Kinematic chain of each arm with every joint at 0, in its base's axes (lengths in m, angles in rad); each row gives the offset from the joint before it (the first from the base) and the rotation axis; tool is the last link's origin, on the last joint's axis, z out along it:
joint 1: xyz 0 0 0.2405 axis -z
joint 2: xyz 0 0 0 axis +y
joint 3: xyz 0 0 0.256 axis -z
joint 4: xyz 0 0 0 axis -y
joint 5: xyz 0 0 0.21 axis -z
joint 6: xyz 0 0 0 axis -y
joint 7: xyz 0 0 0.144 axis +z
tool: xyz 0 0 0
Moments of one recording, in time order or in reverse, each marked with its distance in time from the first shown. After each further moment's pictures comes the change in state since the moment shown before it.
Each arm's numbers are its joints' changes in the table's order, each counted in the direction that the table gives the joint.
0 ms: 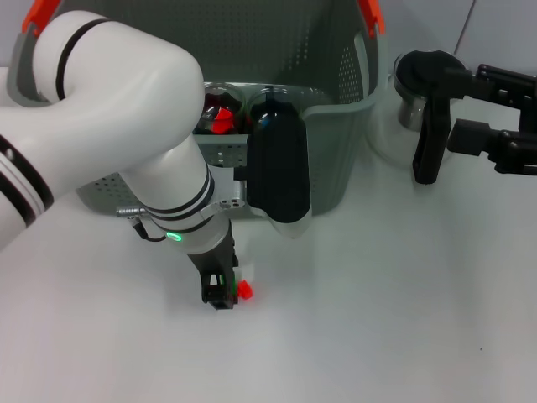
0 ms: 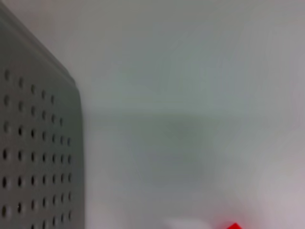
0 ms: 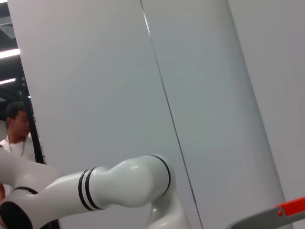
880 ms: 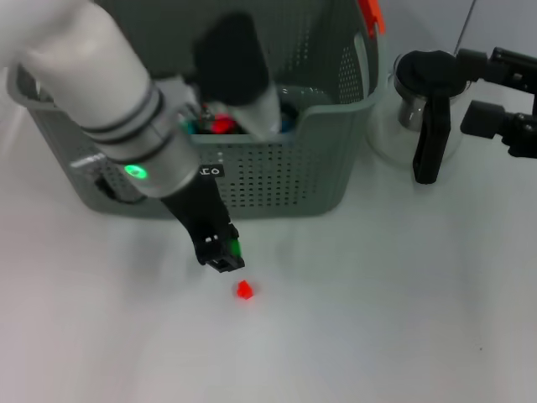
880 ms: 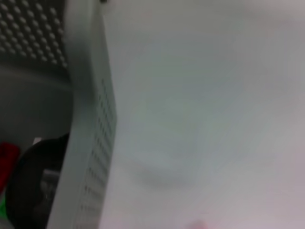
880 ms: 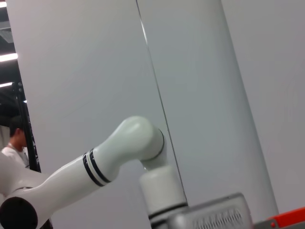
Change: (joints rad) left arm 0.048 0.004 0.366 -0.141 0.052 -0.288 0.010; right arm 0.001 -0.008 -0.016 0.004 -0.022 0.001 -0.001
